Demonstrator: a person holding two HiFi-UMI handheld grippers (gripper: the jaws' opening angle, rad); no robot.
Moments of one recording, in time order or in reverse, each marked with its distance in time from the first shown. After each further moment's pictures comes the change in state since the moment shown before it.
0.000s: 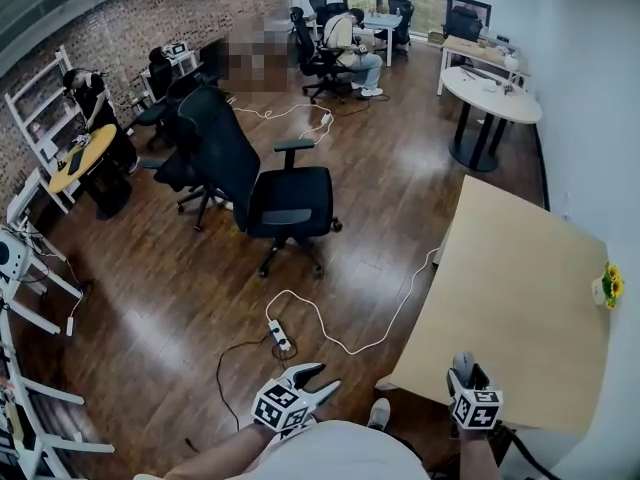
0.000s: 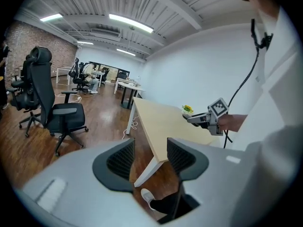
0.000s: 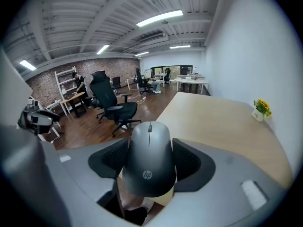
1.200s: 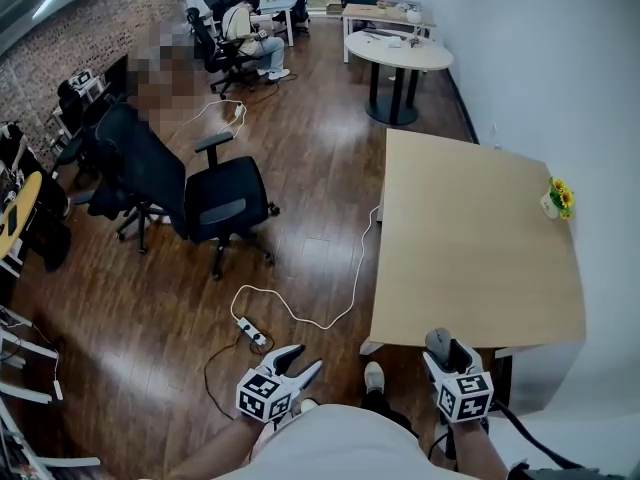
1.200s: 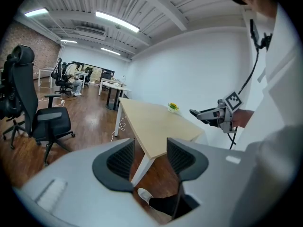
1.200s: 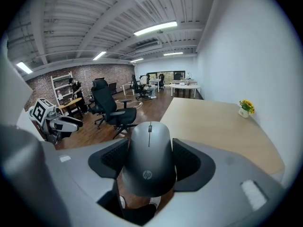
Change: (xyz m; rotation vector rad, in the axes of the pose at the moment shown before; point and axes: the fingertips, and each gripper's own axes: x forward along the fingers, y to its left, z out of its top) left arm -0.023 -0.014 -0.007 0.099 0.006 -0.164; right arm -0.113 0.078 -0.021 0.051 -0.071 -0.068
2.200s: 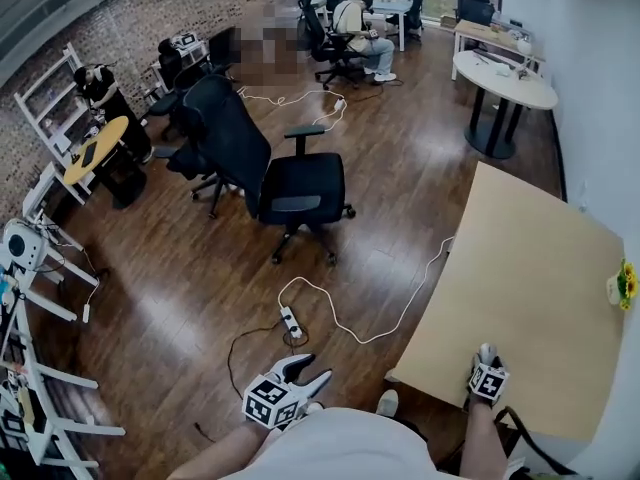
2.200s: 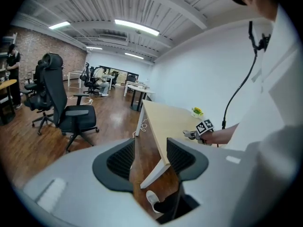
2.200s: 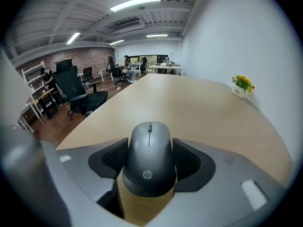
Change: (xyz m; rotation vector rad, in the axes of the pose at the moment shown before) left arm 0.028 0.008 0.009 -0.129 -0.043 0.303; right arm 0.235 -0.244 -0.085 0.086 0.190 -0.194
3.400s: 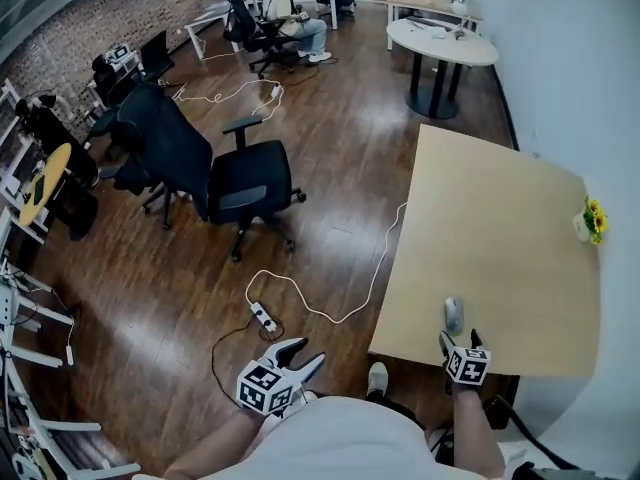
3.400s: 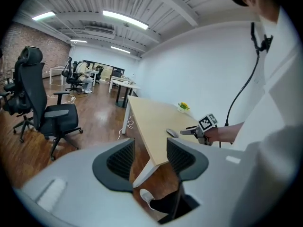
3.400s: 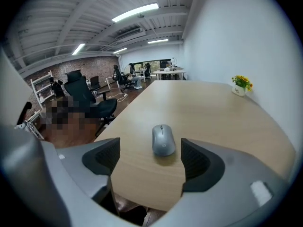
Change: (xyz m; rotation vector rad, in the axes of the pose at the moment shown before) left arm 0.039 -0.001 0.006 0.073 0.063 -0.172; right arm -0.064 0.062 -0.001 0.031 -0.072 0.102
